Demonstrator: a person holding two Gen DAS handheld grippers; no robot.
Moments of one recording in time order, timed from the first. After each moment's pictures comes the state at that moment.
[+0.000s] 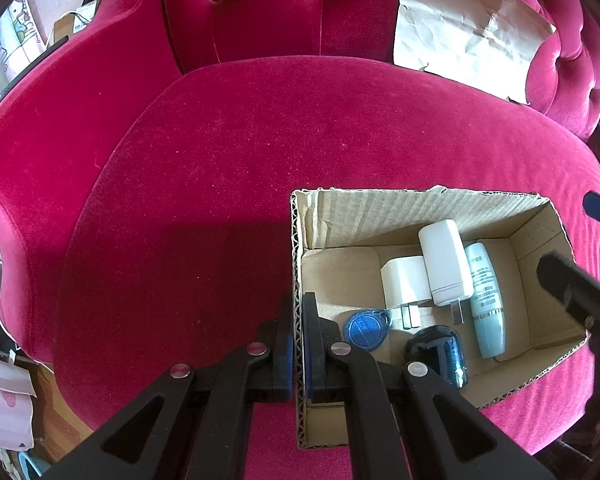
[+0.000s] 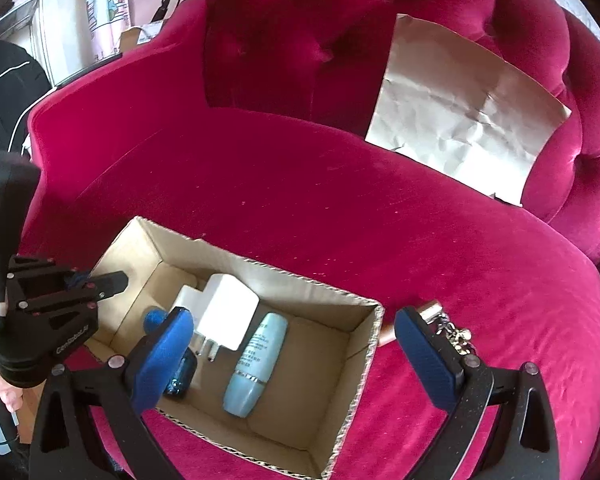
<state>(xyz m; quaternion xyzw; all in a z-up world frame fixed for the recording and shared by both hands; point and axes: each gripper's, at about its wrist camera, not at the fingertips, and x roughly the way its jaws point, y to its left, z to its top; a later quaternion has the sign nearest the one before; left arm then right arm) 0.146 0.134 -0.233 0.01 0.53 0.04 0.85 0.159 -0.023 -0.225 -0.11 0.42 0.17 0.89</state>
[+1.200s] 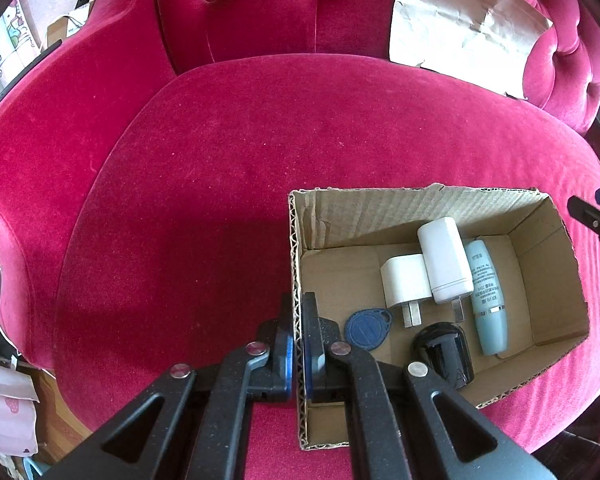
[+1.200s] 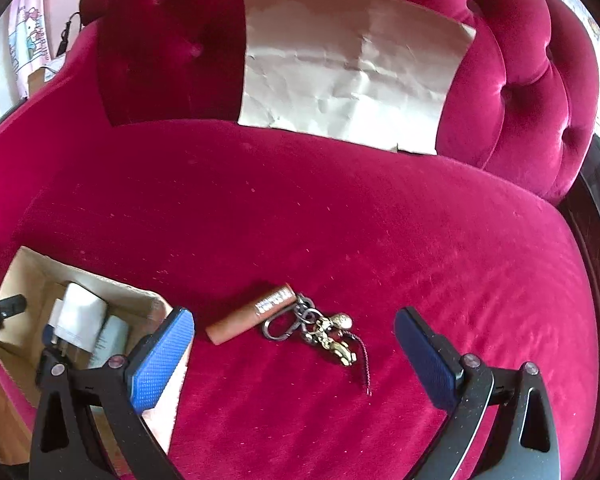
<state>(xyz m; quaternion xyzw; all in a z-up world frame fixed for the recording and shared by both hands) 0.149 0.130 -0.234 0.01 0.53 0.03 0.85 0.206 -0.135 -0.240 -0.06 0.43 0.06 0.90</state>
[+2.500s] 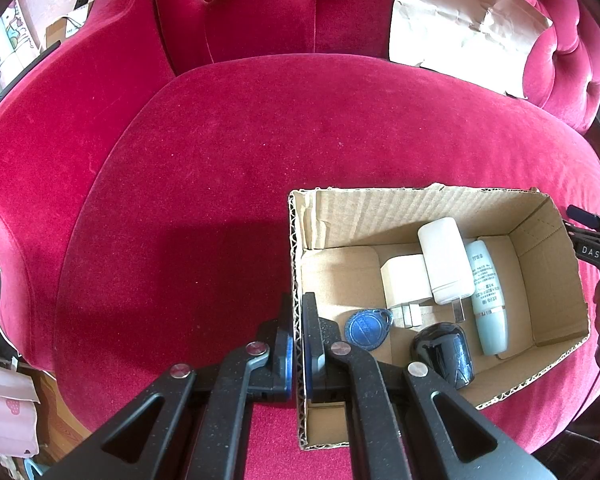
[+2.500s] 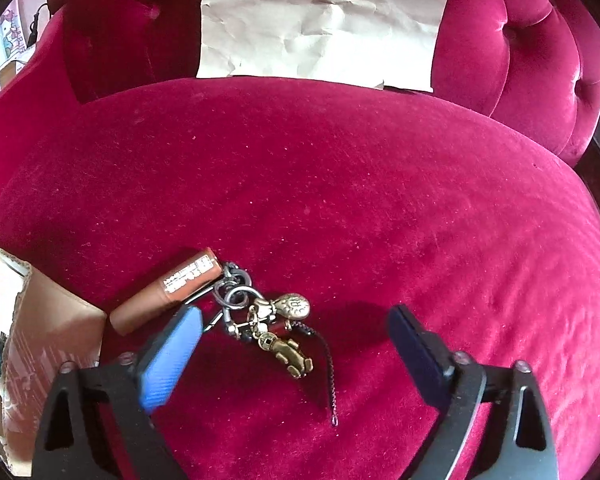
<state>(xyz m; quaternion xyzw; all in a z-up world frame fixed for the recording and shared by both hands) 0.150 0.128 -0.233 0.02 0.53 0.03 0.85 0.241 -0.169 -0.297 -0.05 0.47 0.06 0.88</state>
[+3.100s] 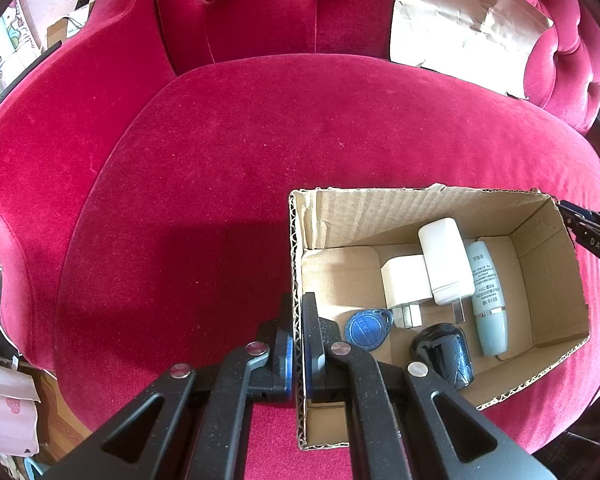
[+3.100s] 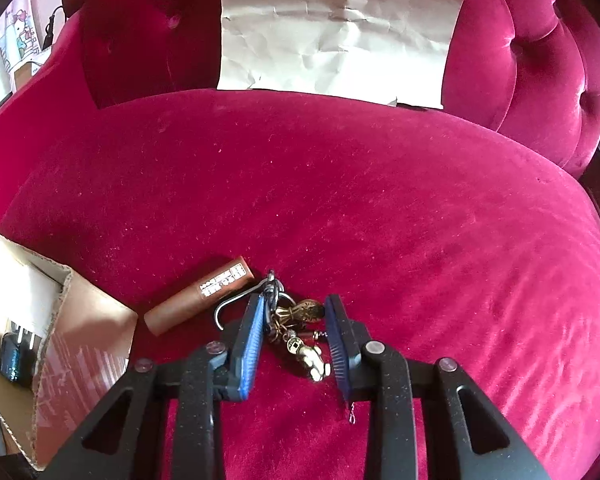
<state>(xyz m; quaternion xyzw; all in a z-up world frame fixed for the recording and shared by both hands) 0.150 0.128 -0.233 0.02 0.53 0.03 0.85 0.234 -0.160 -0.278 -0.05 0.46 0.08 0.88</state>
